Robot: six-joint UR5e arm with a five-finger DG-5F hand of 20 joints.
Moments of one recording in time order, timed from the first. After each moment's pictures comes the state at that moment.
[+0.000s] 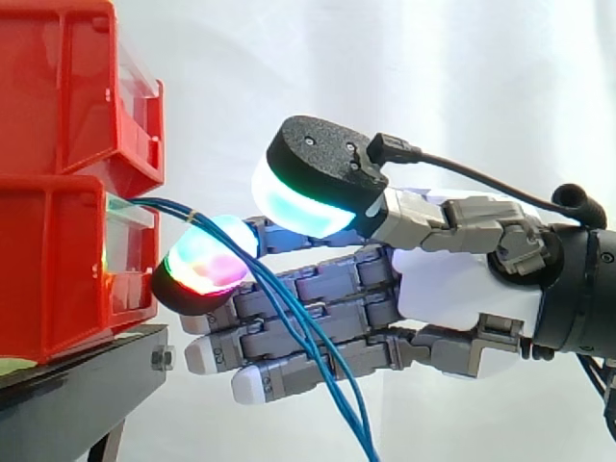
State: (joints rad) arm 0.18 -2.37 -1.21 -2.48 -1.14 -0.35
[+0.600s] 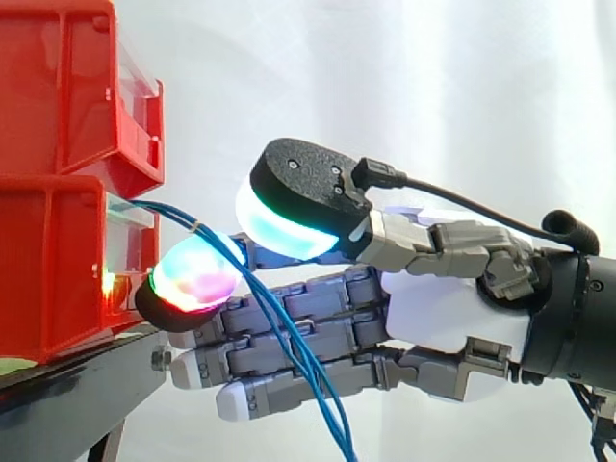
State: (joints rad) arm 0.19 -2.40 -1.20 -2.43 -1.13 -0.36
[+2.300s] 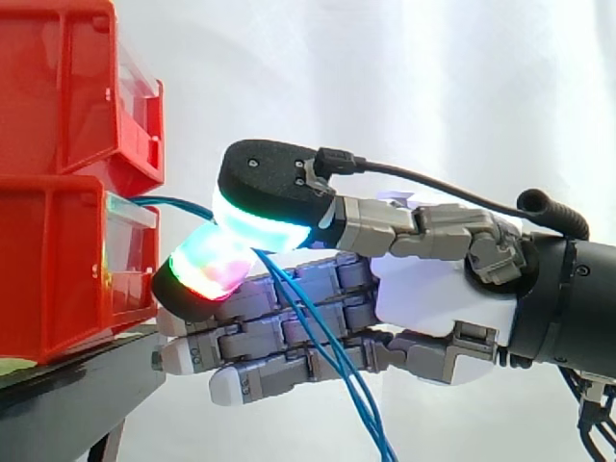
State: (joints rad) arm 0.19 -2.41 -1.17 -2.44 -1.12 -0.39
